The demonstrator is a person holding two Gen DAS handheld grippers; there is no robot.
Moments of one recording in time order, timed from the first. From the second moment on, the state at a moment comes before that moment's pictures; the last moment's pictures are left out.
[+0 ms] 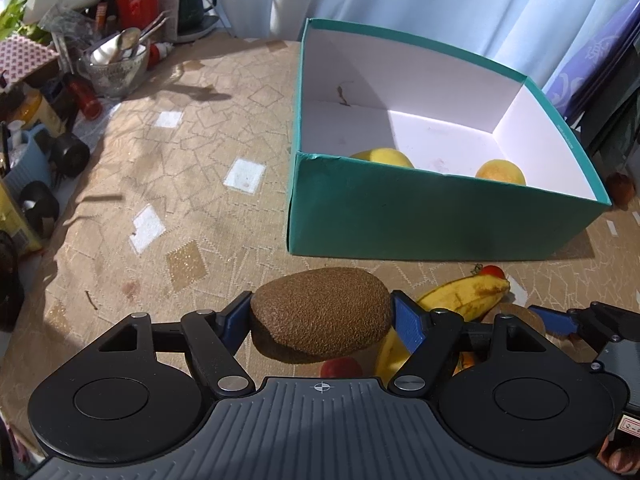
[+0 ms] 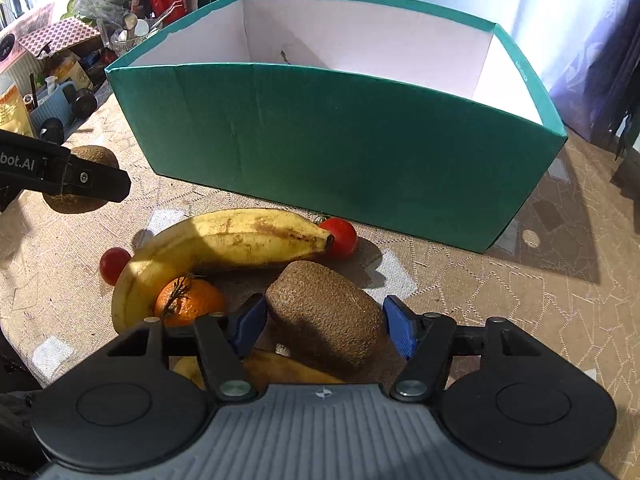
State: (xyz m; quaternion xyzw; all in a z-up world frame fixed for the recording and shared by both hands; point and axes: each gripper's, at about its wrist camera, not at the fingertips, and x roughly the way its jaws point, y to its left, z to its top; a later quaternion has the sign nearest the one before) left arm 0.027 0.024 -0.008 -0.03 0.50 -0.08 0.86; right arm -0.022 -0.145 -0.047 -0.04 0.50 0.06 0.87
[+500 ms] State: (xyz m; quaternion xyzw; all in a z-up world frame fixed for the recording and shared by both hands) left arm 0.027 0.016 0.003 -0.01 0.48 -0.10 0.87; right arm -0.039 -0.158 -0.022 0.00 0.46 0.00 0.89
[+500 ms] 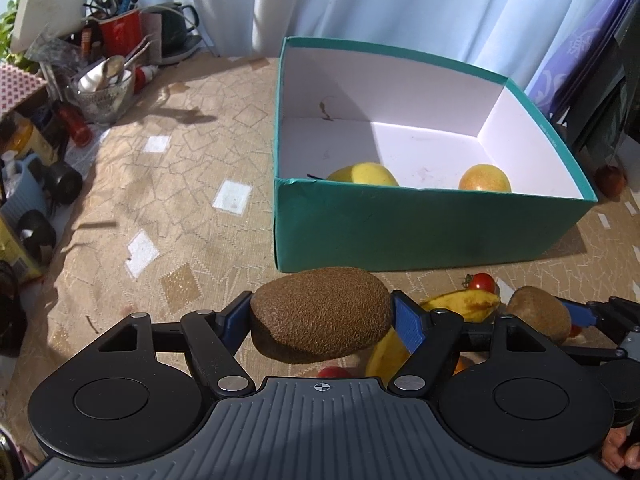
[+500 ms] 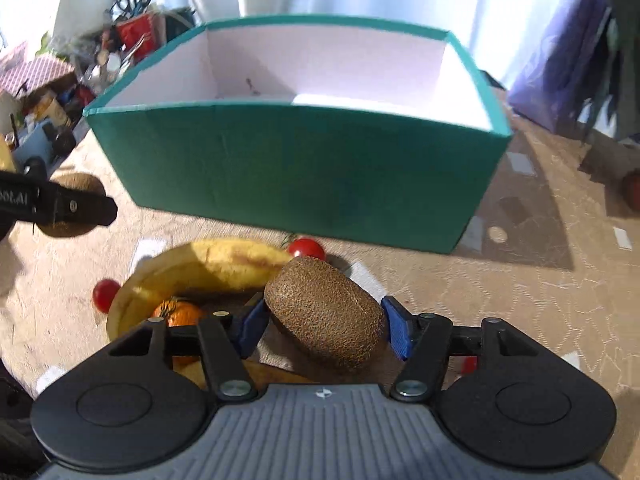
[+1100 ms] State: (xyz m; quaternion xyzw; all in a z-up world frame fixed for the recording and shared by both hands) left arm 0.069 -0.043 0.075 0.03 0.37 -0.11 0.92; right arm -0.064 -0.174 0.020 0.05 0.39 -0.08 0.92
